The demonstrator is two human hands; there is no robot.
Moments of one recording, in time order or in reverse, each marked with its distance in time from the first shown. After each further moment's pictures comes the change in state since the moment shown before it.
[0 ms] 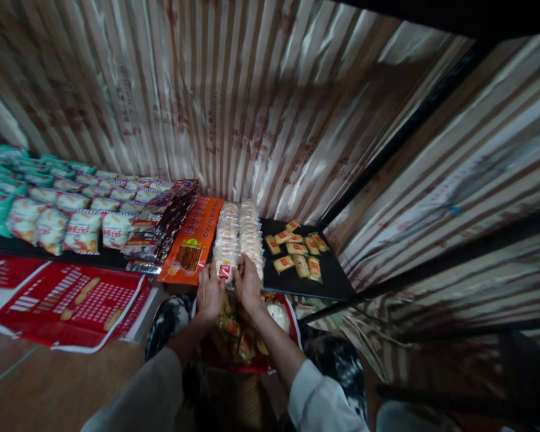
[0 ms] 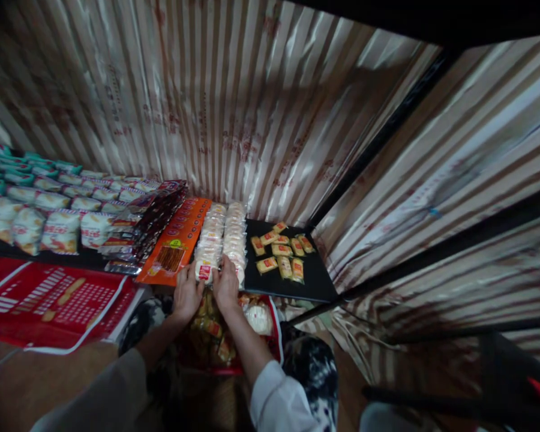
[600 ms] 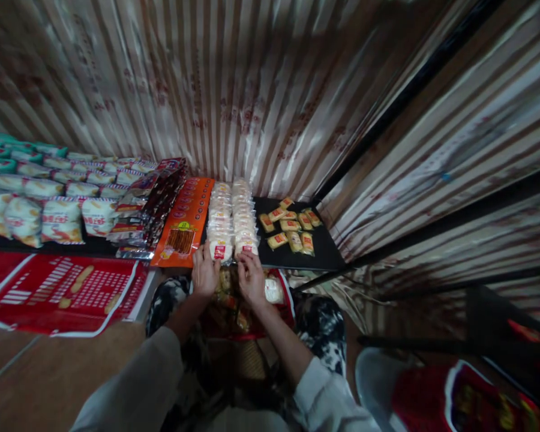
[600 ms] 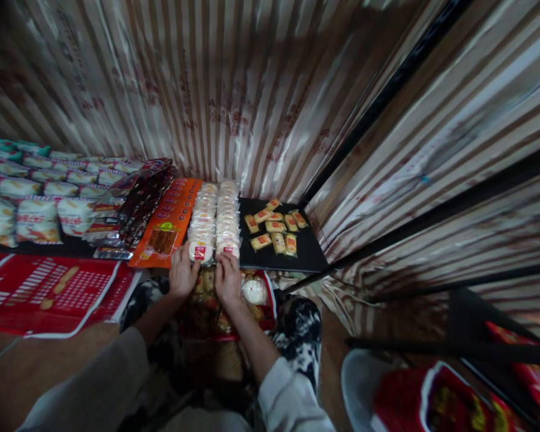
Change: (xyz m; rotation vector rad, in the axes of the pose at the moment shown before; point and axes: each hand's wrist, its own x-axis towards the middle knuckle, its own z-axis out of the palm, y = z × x) left_hand 0.001 -0.002 -0.004 0.014 -0.024 0.047; right_hand -0.043 0.021 -0.018 0.153 0.071 -0.146
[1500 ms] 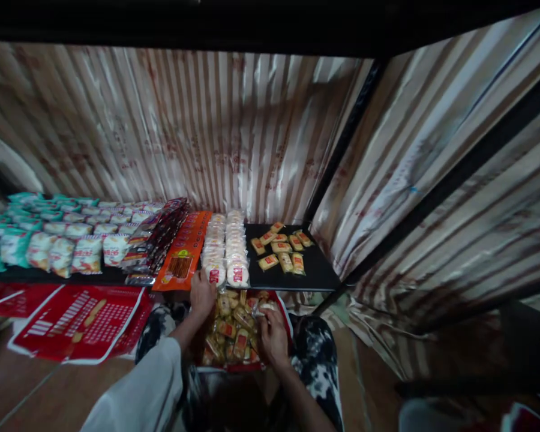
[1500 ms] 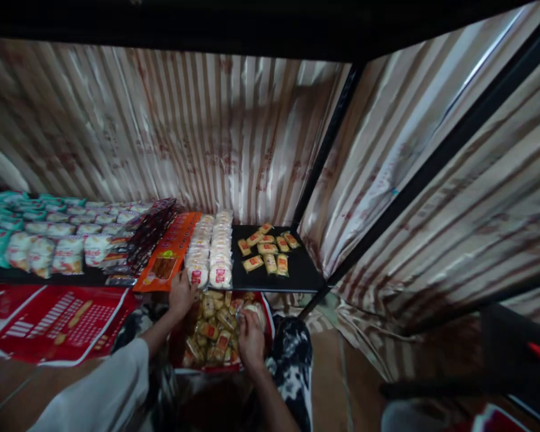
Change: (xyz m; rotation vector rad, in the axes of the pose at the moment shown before) left_hand 0.000 0.018 0.004 0.204 0.002 -0.079; right_hand -0.083 0.064 -0.063 -0.071 0.090 0.132
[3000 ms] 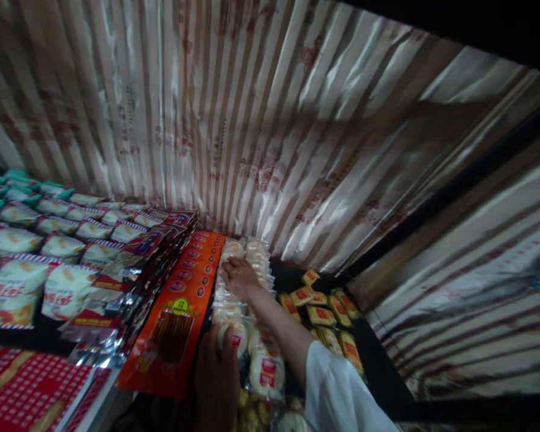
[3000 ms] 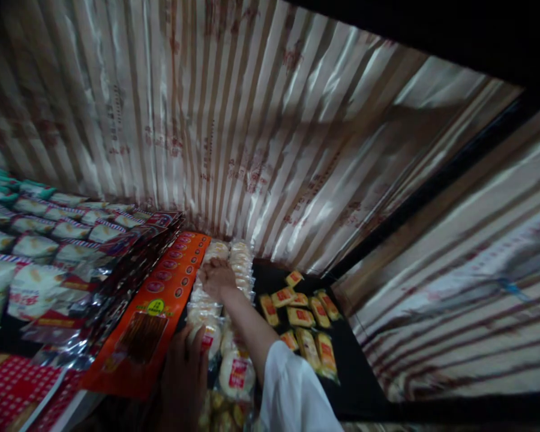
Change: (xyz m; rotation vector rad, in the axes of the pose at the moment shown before) left_hand 0.036 0.006 0.046 -0.058 0.415 0.207; right_hand 0.304 -0.088 0.181 -0.485 -0.599 -0.468
